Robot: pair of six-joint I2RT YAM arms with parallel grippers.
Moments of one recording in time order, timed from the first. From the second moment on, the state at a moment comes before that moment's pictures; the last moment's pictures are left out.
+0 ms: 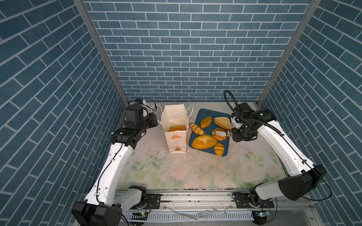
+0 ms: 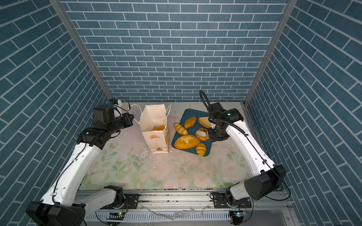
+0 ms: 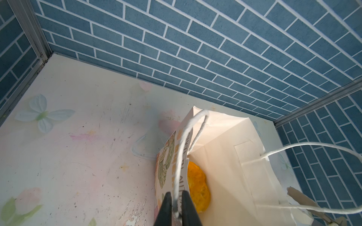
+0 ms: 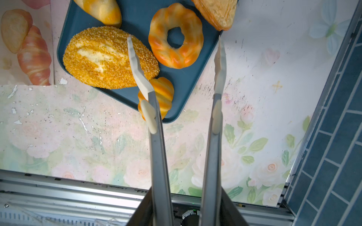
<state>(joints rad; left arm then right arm) -0.17 1.12 1.23 -0.62 0.10 -0.43 0.47 1.43 1.60 -1.51 0.07 0.16</state>
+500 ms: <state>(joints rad) -0.17 1.12 1.23 -0.62 0.10 -0.43 0.47 1.40 1.53 -1.63 -0.05 0.17</state>
